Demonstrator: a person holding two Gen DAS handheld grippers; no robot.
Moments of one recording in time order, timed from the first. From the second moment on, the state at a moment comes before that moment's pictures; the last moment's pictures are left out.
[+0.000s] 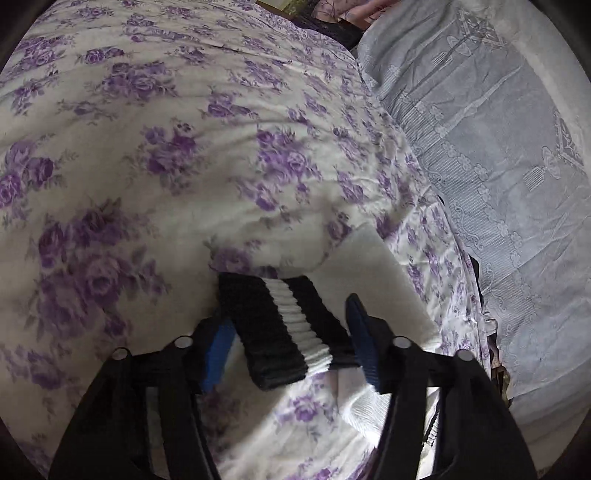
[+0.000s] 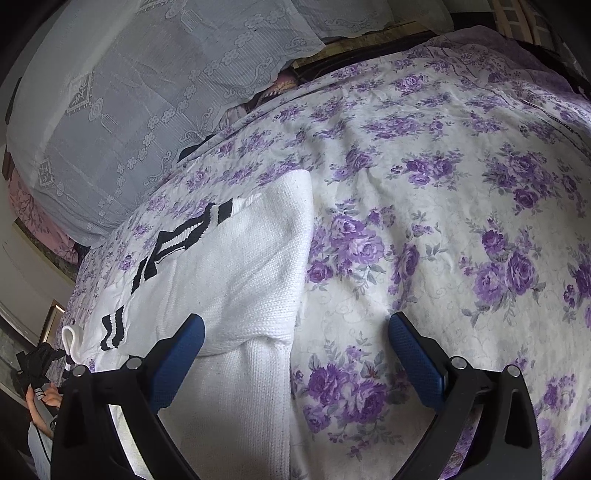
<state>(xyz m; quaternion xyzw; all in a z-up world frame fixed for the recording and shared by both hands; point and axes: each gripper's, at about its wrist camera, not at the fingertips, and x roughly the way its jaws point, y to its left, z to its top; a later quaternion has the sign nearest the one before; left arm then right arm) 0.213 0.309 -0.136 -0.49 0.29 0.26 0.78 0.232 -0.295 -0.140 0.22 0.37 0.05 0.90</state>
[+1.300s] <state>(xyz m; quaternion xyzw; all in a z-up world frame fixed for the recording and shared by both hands) 0.289 -0.003 0.023 -0.06 0.35 -0.07 0.93 0.229 -0.309 -0.137 0.28 0.36 0.07 0.89</state>
